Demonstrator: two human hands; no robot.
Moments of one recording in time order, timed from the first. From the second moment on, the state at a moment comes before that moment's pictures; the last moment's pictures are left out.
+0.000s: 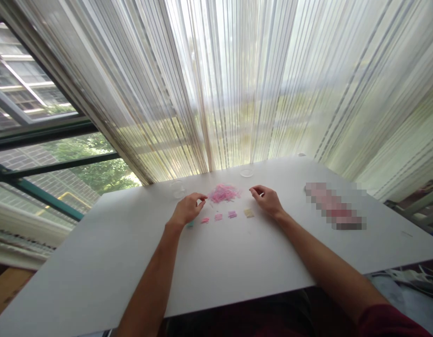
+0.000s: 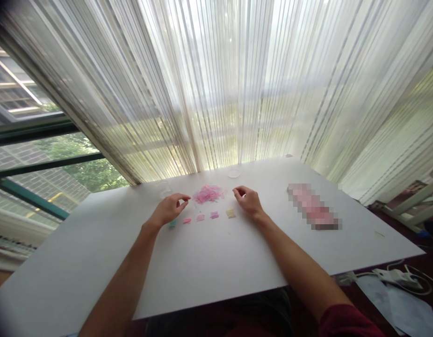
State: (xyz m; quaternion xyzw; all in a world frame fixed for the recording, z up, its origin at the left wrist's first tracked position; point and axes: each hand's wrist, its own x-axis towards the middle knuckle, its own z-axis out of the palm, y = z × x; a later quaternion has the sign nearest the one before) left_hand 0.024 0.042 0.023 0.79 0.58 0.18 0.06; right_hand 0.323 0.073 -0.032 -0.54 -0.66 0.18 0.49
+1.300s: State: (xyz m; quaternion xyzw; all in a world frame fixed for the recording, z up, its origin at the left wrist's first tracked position) left_hand 0.068 -0.011 0.010 0.81 0.48 0.30 0.16; right_hand 0.278 0.012 -0.014 -0.28 -0.84 0.21 0.41
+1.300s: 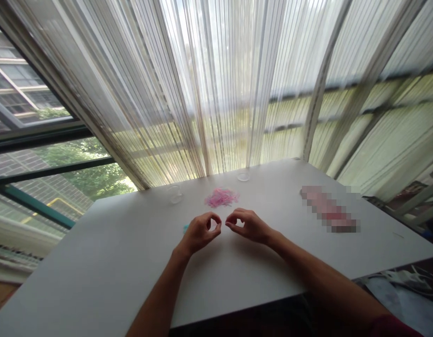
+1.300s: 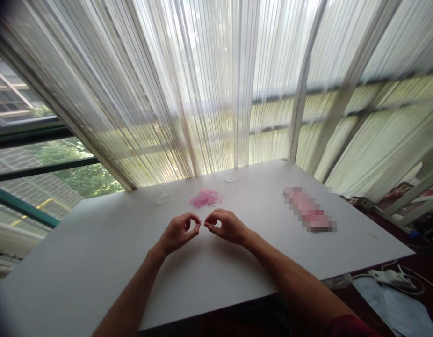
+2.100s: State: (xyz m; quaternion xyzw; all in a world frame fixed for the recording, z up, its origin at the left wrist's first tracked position) left_hand 0.066 -0.013 0.010 0.81 0.46 0.31 0.18; right_hand 0.279 0.011 -0.013 -0.28 -0.84 0.21 0.41
